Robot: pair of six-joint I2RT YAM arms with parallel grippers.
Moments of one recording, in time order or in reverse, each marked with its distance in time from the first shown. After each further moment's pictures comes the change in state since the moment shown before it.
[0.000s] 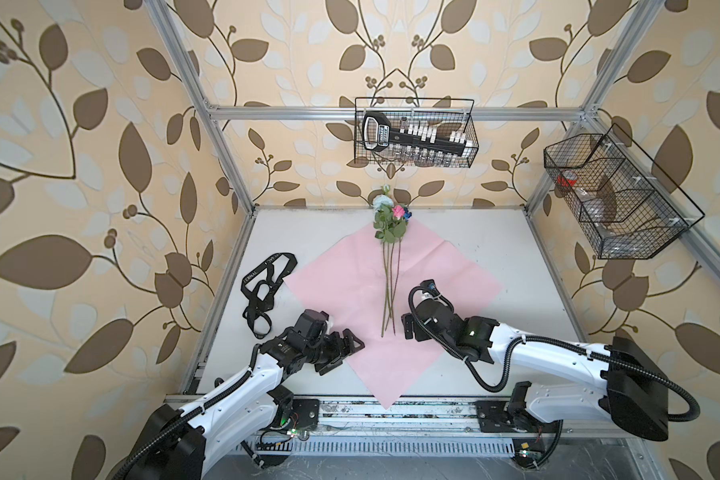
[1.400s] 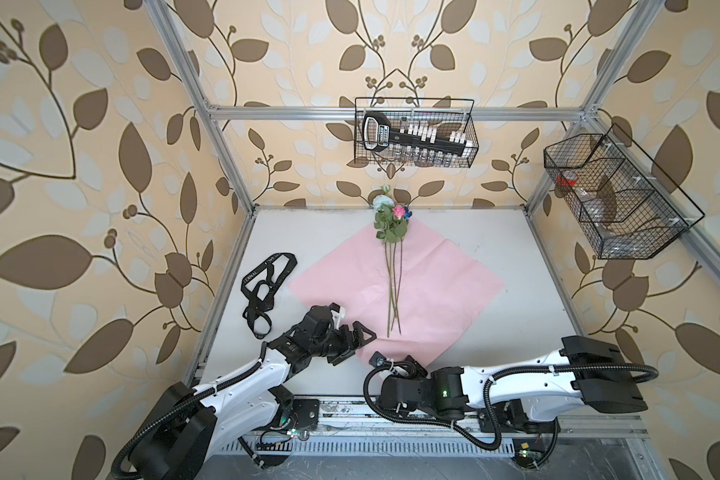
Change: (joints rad) left arm -0.061 0.081 0.013 0.249 -0.006 -0.045; right arm 0.520 0.213 0.090 -0.034 -0.056 -0.159
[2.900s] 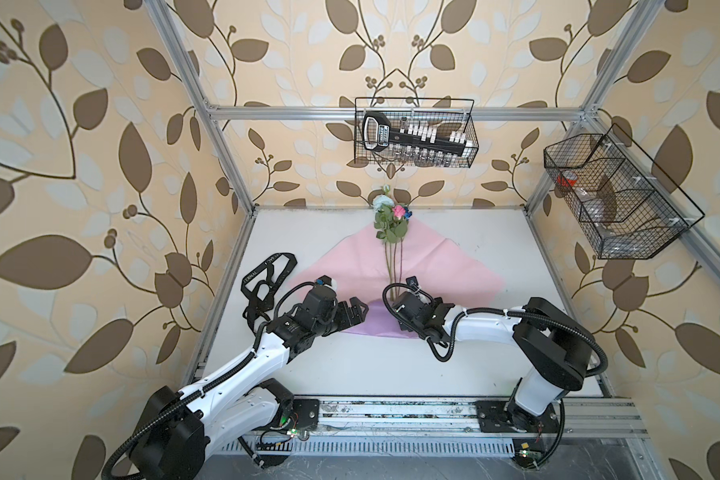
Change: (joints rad) left arm 0.000 0.014 0.267 -0.272 -0.372 0.192; right arm -0.650 0.225 0.053 0.158 0.195 -0.018
